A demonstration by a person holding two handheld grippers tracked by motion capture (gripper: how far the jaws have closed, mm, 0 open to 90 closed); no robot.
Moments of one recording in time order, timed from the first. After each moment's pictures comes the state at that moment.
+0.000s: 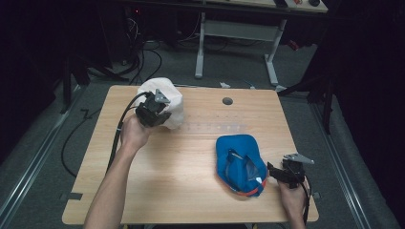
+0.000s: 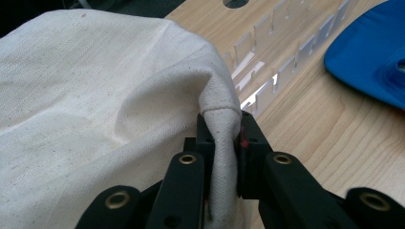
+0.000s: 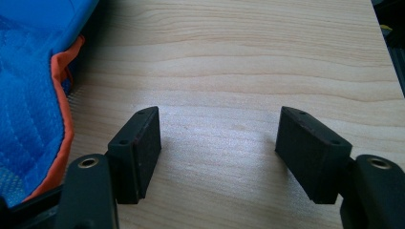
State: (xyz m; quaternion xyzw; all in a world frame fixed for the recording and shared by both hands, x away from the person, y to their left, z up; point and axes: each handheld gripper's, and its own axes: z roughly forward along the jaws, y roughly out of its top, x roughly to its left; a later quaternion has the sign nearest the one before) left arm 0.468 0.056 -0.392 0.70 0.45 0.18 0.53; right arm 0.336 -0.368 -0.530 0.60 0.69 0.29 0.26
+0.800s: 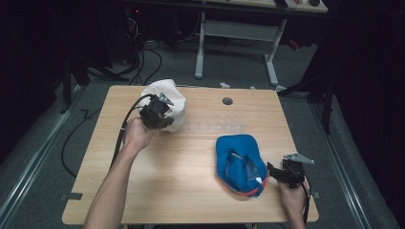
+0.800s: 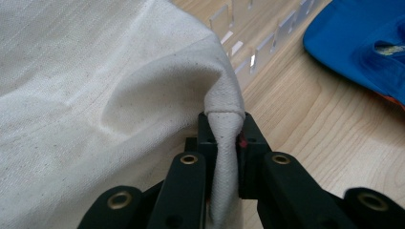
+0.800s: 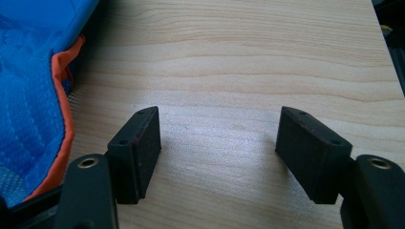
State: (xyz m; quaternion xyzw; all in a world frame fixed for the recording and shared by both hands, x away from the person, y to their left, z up) left arm 0.473 0.050 -0.400 0.72 0.48 0.13 0.49; right arm 0.336 -0.368 -0.530 0.60 0.69 0.29 0.26
